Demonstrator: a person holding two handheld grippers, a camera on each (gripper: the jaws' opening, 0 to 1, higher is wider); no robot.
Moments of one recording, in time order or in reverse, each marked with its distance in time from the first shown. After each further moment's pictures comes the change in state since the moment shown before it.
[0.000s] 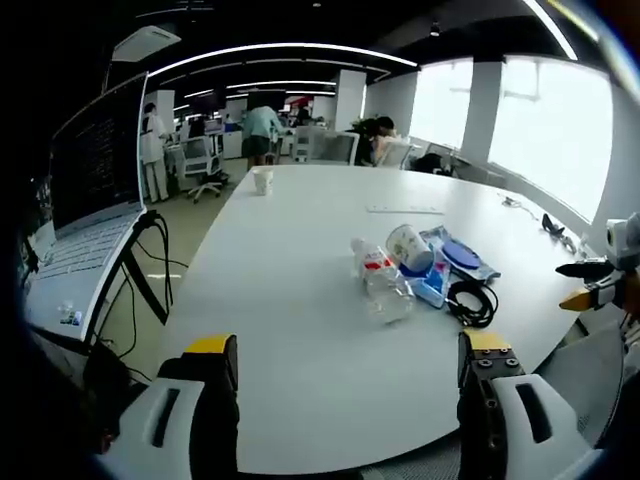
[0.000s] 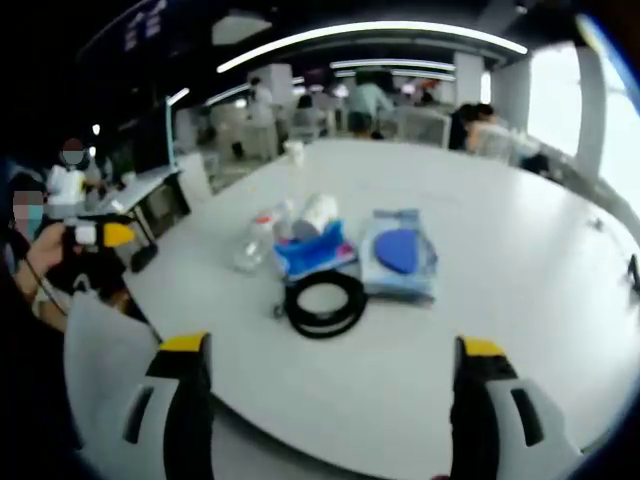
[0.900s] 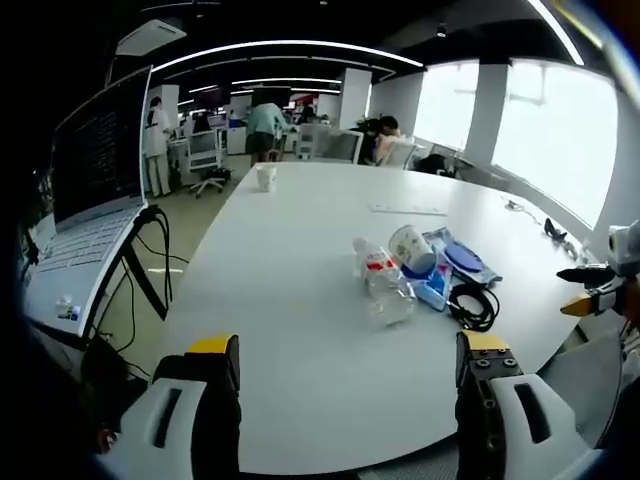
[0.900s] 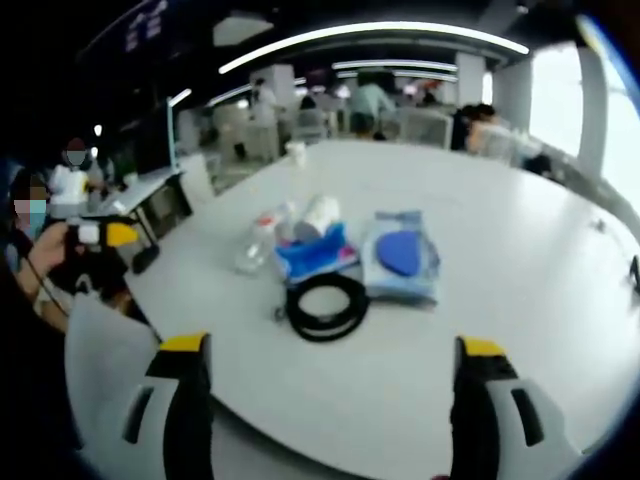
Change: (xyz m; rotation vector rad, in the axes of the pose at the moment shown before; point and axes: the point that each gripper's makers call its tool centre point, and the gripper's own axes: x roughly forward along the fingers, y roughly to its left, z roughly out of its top) left arm 0.005 0.005 0.001 -0.028 0.006 0.007; right arm 0.003 0.000 0.003 -0.001 -0.005 0.011
